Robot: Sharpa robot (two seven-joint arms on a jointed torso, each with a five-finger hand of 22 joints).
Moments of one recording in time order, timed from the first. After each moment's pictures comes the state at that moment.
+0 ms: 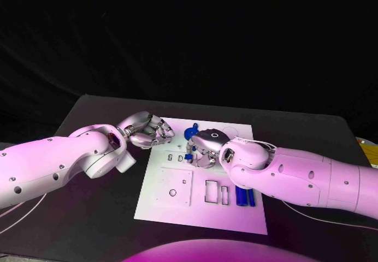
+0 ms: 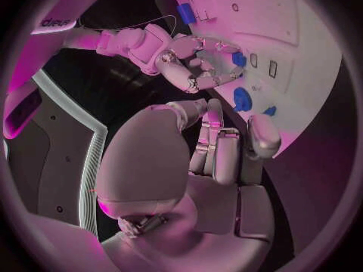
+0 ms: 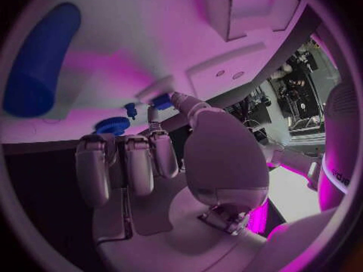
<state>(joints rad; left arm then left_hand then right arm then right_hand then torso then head) 1.14 -1.01 -0.03 1.67 -0.77 -0.24 0.06 1.40 -0.24 0.72 0.18 0.05 0.87 0.14 0.44 0.33 1.04 0.06 0.88 0.46 1.46 -0.01 1.45 1.31 0.11 1.27 0.09 1.32 1.08 1.13 -0.53 -0.16 1.45 -1.69 -0.31 -0.22 1.16 -0.22 0.43 0.15 0.23 0.97 0.13 0.19 0.49 1.44 0.05 1.42 1.31 1.46 -0.02 1.54 1.31 0.01 1.47 0.08 1.51 1.31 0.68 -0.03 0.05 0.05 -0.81</state>
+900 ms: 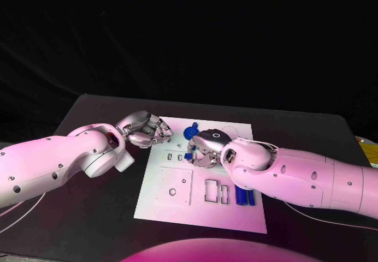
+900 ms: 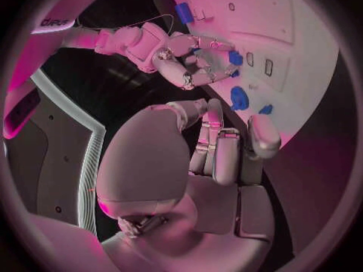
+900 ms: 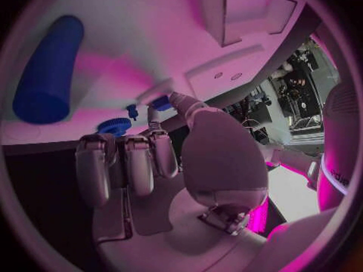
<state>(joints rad) 1.14 -1.01 -0.03 1.66 -0.77 -0.24 0.05 1.40 -0.24 0.72 0.18 0.05 0.87 0.14 0.44 0.32 1.03 0.06 0.88 0.46 1.46 -0.01 1.45 1.31 0.11 1.27 0.09 1.33 1.08 1.13 -0.55 -0.16 1.47 -1.69 -0.31 -0.23 1.20 -0.21 0.41 0.16 0.21 0.98 0.13 0.19 0.49 1.43 0.06 1.42 1.31 1.46 -0.02 1.54 1.31 0.01 1.47 0.08 1.51 1.31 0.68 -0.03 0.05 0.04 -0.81</state>
